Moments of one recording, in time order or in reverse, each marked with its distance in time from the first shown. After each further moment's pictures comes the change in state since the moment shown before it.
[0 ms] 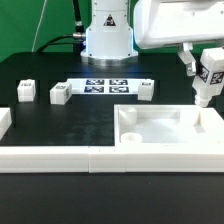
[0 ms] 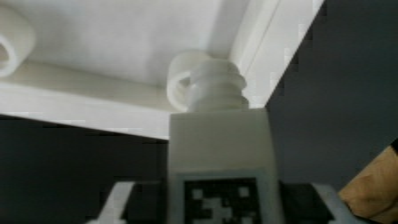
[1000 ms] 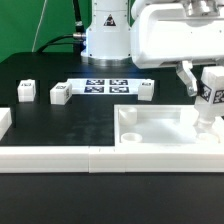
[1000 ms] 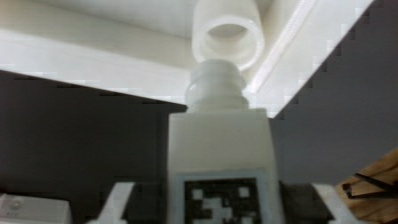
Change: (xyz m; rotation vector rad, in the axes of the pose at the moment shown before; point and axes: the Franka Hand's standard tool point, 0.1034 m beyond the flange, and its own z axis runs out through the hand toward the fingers) arm 0.011 0.010 0.031 -0.034 0.147 -0.014
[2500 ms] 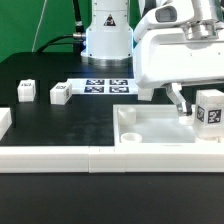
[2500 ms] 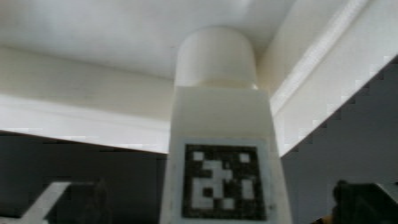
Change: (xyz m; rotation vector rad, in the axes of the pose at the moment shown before) arm -0.019 -0.007 0.019 -0.003 0.026 -0.002
